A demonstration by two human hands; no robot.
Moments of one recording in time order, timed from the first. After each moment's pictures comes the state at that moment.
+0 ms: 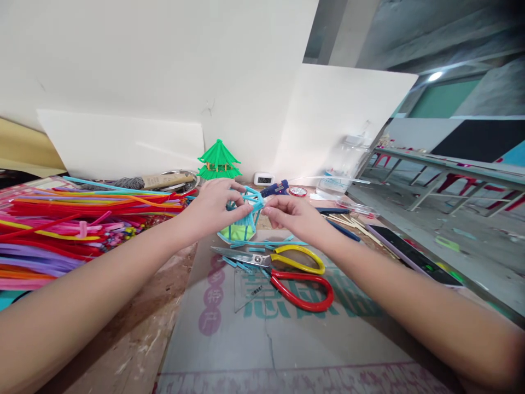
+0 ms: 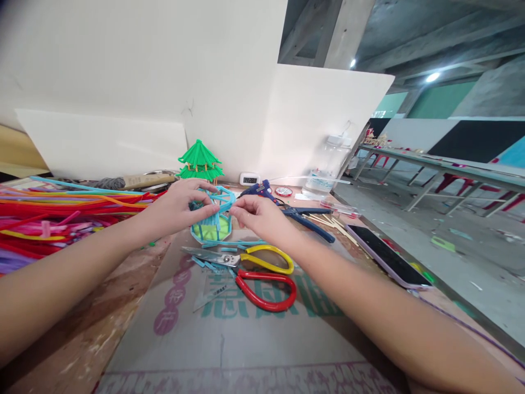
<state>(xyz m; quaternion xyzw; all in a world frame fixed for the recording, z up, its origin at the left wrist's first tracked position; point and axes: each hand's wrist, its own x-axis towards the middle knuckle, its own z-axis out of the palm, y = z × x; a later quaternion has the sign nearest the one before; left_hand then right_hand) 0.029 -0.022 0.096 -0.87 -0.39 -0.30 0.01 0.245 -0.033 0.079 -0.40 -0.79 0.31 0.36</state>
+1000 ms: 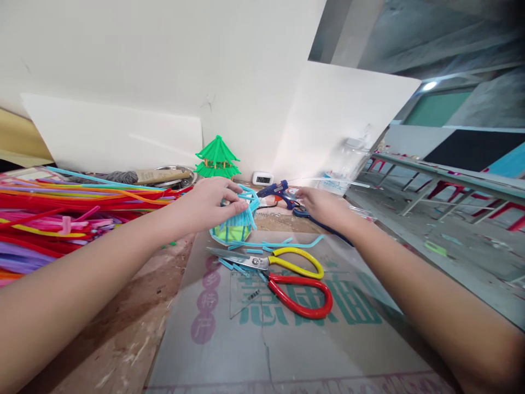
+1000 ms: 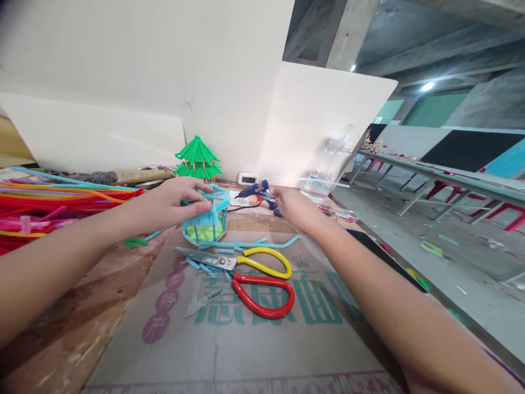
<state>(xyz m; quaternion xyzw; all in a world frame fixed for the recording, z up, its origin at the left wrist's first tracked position) 0.022 -0.021 0.108 -0.88 -0.41 -0.25 -0.02 0.316 0.017 0.094 -0.59 -0.80 -0.10 0.08</state>
